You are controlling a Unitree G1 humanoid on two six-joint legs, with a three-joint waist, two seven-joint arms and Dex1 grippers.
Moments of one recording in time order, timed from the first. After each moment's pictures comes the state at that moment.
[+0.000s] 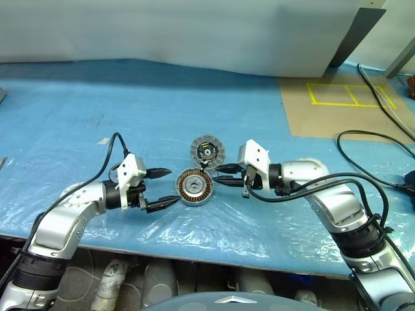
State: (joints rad) left arm -0.08 0.66 0.00 -0.26 -0.49 0.39 -1.05; right arm -0.42 -0.60 0.28 -0.35 0.31 0.61 0.95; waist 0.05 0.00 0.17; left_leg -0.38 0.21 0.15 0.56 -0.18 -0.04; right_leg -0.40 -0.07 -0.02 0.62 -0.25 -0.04
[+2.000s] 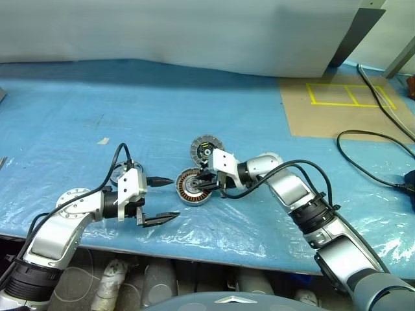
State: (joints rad) left arm -0.02 0.71 -0.04 -0.26 -0.41 0.18 -1.12; right arm -0.58 -0.40 0.46 0.12 0.06 0.29 1.11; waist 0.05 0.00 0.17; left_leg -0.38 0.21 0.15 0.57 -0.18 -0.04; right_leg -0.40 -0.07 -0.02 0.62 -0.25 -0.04
